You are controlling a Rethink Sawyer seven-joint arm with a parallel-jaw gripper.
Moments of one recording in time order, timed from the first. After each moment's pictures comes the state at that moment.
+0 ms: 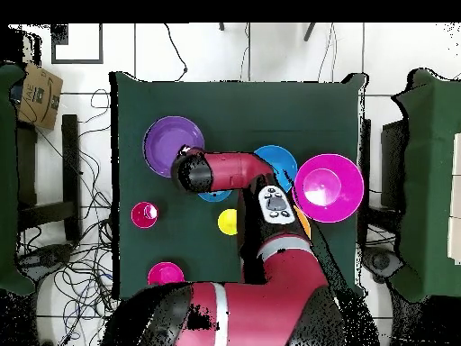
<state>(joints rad) -0.24 -0.43 0.19 1.51 -0.24 0.32 2.24</state>
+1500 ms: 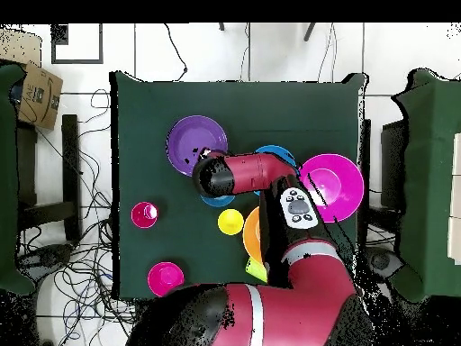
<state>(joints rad) -0.31 -0.45 0.21 1.50 -0.40 0.33 2.24</state>
